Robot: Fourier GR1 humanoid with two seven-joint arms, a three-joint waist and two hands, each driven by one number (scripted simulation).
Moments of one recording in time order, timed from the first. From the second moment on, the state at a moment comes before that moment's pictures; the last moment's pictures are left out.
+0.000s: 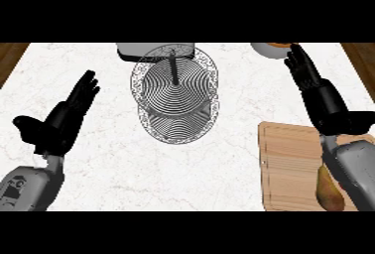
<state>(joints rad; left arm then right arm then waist) -0.24 0.41 -0.16 -1.49 0.24 0.12 0.04 -0.43 -0.51 0.30 -1.39 -0.36 -0.16 -0.22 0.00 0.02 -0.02</state>
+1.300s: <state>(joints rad) -0.07 0.39 -0.12 -1.55 0.29 0.10 0.16 -0.20 -1.02 0.48 -1.61 0.00 -0.18 0.67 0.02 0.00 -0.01</state>
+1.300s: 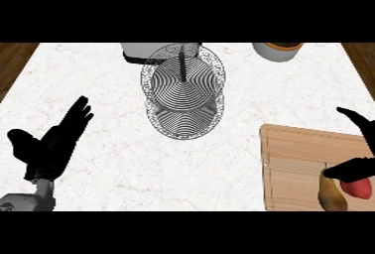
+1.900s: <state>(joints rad) -0.09 0.38 -0.11 -1.55 0.27 0.10 0.18 -0.39 -0.98 0.59 -1.73 -0.19 0.20 1.07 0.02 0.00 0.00</state>
